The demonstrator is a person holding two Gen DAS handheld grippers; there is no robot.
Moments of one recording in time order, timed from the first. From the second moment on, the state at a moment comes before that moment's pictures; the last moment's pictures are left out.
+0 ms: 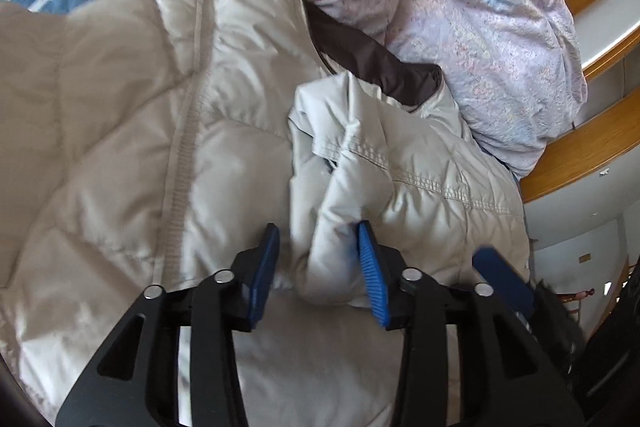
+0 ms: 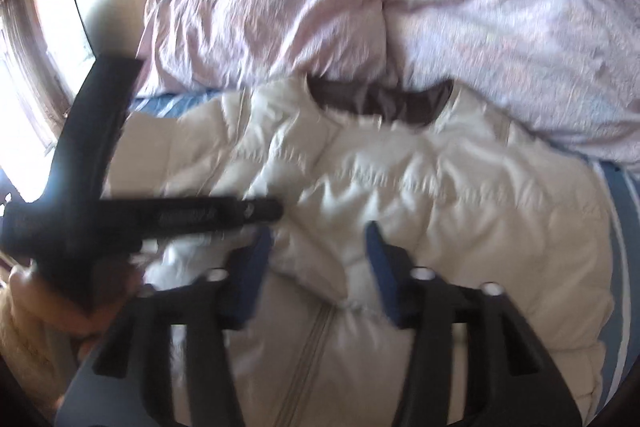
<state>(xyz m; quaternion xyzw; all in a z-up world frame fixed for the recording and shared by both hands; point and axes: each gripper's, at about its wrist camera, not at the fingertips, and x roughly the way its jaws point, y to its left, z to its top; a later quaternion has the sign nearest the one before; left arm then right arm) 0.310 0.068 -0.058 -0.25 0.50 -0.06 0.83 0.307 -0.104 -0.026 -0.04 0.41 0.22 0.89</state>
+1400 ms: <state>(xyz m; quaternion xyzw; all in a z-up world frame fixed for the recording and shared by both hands) 0.028 0.414 -0.100 -0.63 0.20 0.28 0.70 0.275 -0.116 0.009 0.03 0.41 0.26 0.87</state>
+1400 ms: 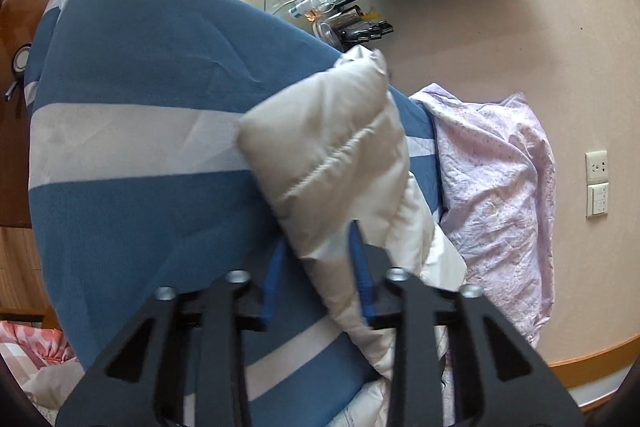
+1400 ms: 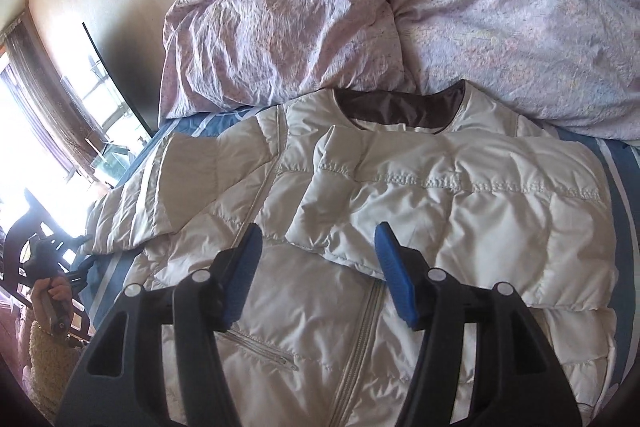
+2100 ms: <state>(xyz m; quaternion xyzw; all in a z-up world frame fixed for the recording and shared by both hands) 0.132 0.304 0.103 -0.44 0.13 0.08 0.88 0.260 -0.203 0.034 0.08 0.36 0.20 0.91</state>
